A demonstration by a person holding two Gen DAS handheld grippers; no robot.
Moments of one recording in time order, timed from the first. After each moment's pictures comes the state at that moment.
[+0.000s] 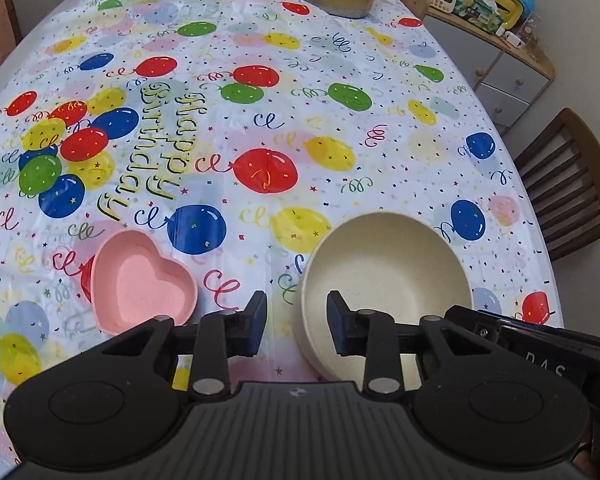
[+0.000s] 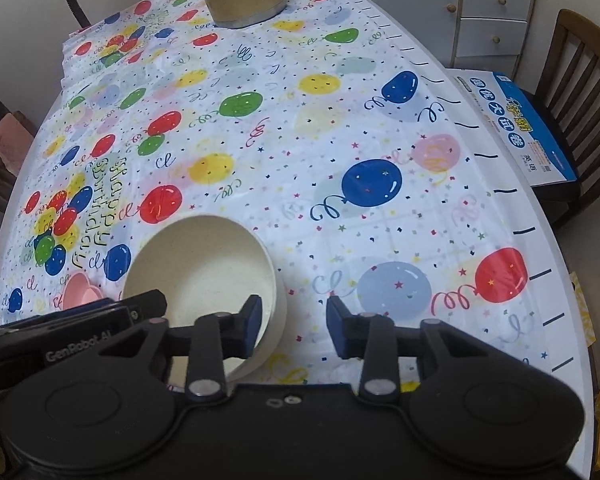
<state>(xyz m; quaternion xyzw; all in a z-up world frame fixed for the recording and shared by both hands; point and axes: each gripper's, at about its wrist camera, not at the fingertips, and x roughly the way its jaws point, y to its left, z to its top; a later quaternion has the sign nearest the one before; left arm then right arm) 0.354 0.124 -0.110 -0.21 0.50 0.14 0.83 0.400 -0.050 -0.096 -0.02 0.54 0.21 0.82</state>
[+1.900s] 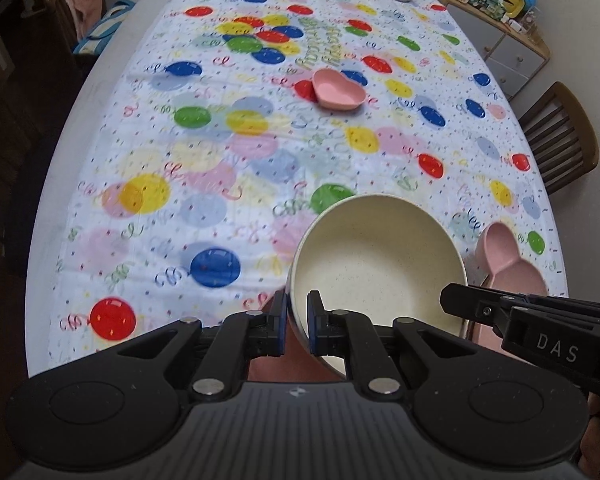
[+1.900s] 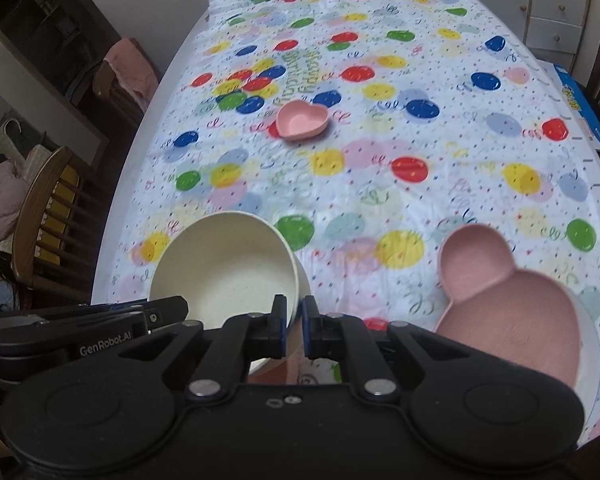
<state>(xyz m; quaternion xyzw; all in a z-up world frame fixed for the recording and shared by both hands) 0.049 0.140 -0.042 -0.23 0.53 0.16 0.80 0.134 -0.025 -0.029 -0.04 0.55 0.32 0.77</state>
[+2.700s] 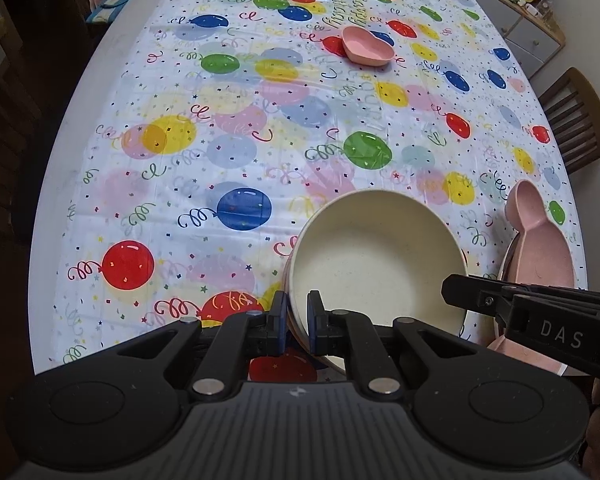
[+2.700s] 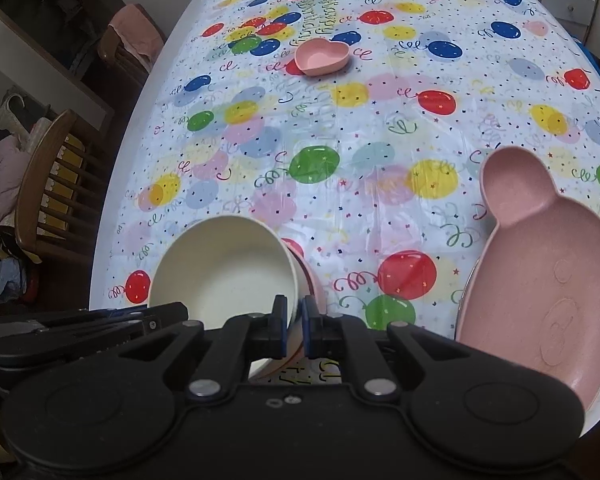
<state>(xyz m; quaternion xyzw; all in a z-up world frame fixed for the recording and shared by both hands) 0.019 0.141 -0.069 -0.24 0.55 0.16 0.78 0.105 -0.018 -0.059 -0.05 0.58 0.32 0.75</state>
